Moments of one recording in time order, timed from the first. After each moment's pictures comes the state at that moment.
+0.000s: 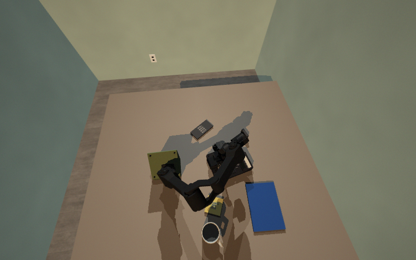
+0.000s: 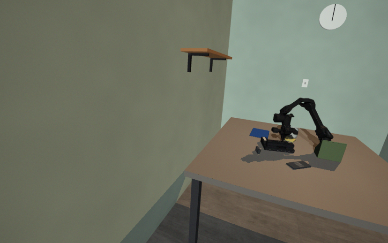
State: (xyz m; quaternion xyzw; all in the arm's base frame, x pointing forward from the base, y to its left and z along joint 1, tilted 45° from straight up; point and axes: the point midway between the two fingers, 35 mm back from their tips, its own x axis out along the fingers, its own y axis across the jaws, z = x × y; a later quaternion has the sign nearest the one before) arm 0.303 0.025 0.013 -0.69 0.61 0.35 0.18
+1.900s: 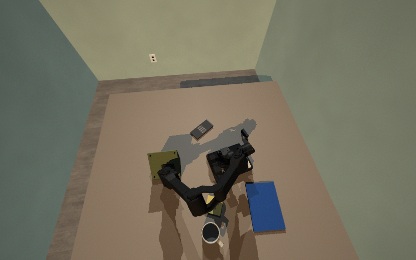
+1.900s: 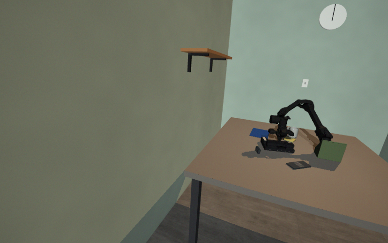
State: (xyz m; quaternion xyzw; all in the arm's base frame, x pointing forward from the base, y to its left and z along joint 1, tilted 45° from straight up) arm 0.324 -0.012 0.014 -0.69 0.61 0.35 0.19
